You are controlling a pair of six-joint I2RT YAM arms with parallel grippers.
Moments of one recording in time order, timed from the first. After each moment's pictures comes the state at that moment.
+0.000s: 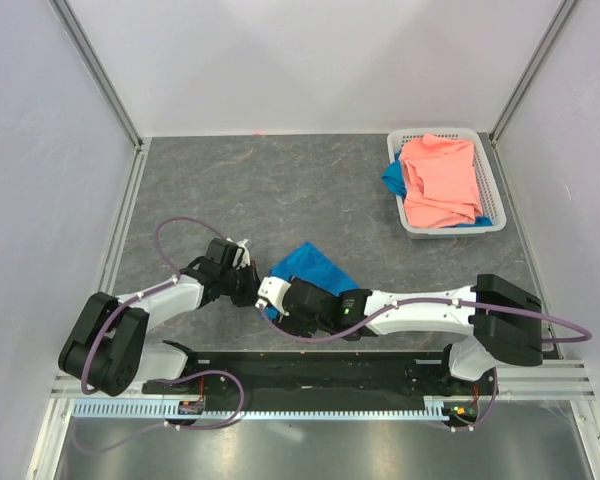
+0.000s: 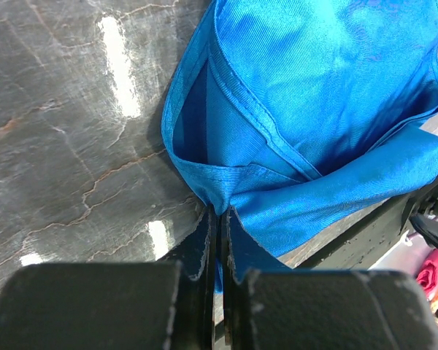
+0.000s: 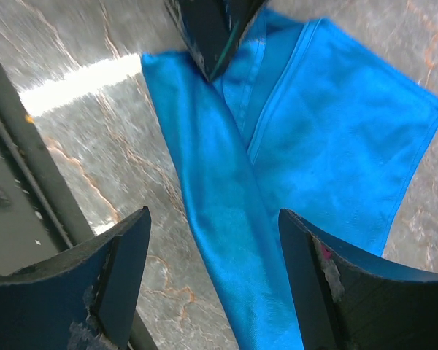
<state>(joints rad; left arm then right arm) -0.41 1.30 0.45 -0.14 0.42 -0.59 1.29 1.54 0.93 -0.22 0.26 -0.05</state>
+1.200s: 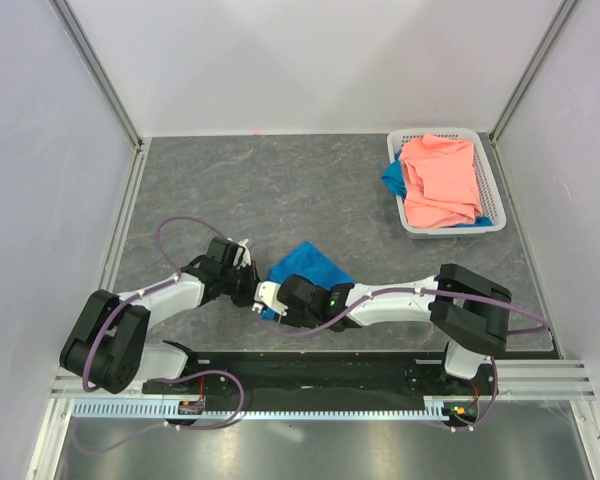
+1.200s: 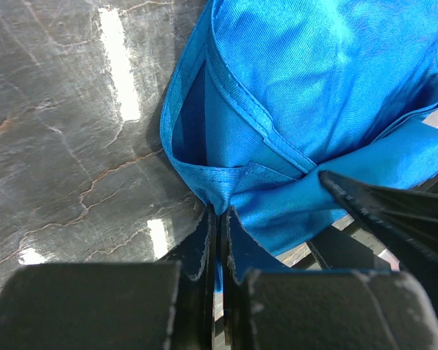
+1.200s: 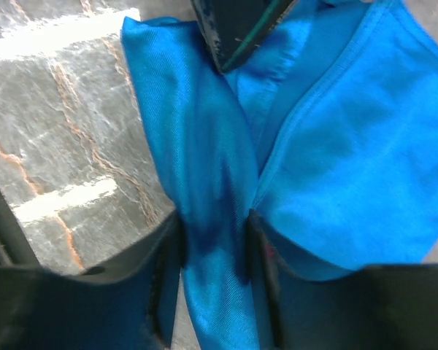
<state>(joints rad) -0.41 1.32 0.47 -0.16 0.43 -0.59 1.22 1.72 0.93 -0.15 0.16 -0.21</state>
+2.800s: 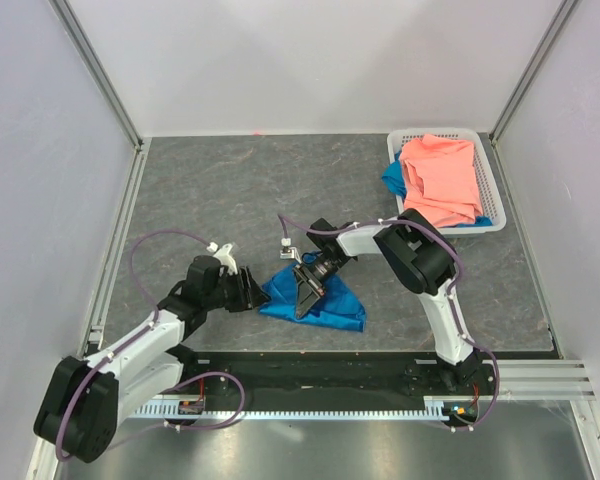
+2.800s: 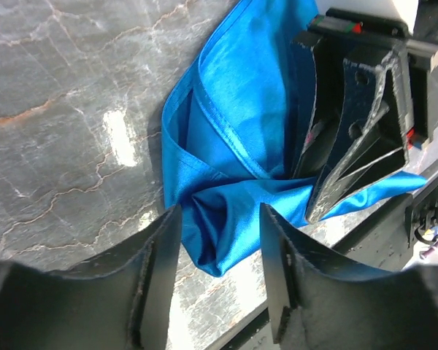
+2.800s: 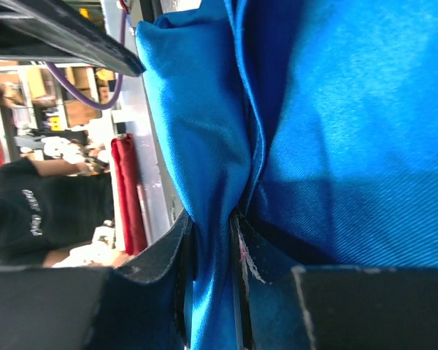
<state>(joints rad) -0.40 0.92 0.26 -0.04 0.35 -0.59 0.71 2.21 1.28 -0.52 -1.17 -0.06</state>
